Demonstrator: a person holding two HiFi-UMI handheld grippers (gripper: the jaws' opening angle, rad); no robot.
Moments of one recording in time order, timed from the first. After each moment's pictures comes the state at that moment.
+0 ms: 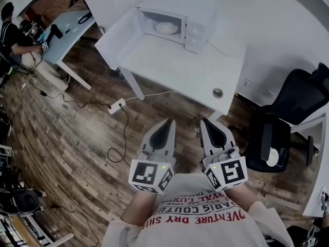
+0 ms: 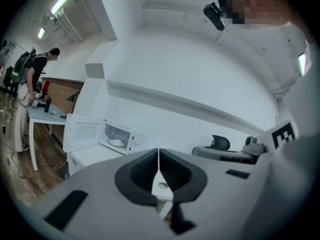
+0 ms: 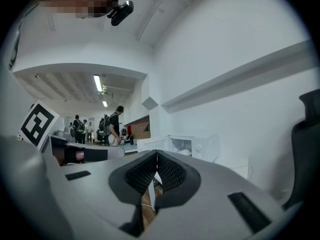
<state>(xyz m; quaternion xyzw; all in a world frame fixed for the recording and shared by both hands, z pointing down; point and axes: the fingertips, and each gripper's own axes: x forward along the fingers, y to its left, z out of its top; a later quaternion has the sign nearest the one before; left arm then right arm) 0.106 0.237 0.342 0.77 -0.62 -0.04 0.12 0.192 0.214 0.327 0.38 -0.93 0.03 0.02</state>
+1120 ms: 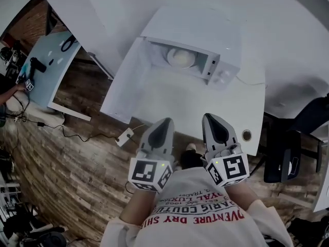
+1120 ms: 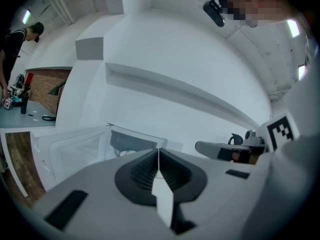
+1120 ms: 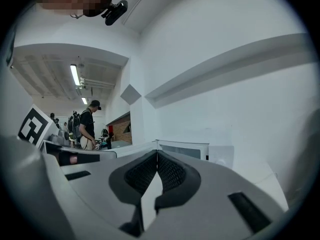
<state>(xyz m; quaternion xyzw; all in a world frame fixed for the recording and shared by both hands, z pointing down) -0.122 -0.038 0.351 0.81 -0.57 0.00 0.13 -0.019 -0.059 0.329 0.46 -0.89 0.06 0.02</state>
